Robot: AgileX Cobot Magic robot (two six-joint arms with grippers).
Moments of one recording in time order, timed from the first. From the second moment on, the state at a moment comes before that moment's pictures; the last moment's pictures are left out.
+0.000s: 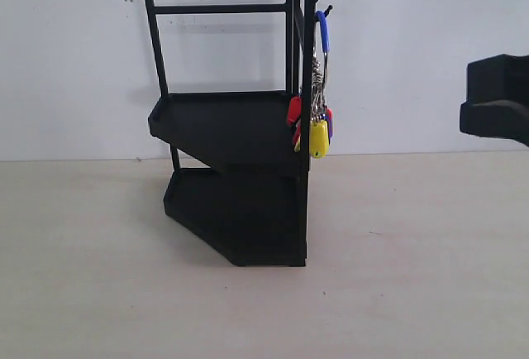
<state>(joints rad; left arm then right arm) 0.00 0.00 0.00 -0.15 0.29 0.07 0.37 0.88 -0.89 0.00 0.57 0.31</state>
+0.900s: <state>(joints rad) 0.00 0.00 0.00 -0.15 0.29 0.07 0.35 0.12 -0.13 0.01 0.06 0.29</state>
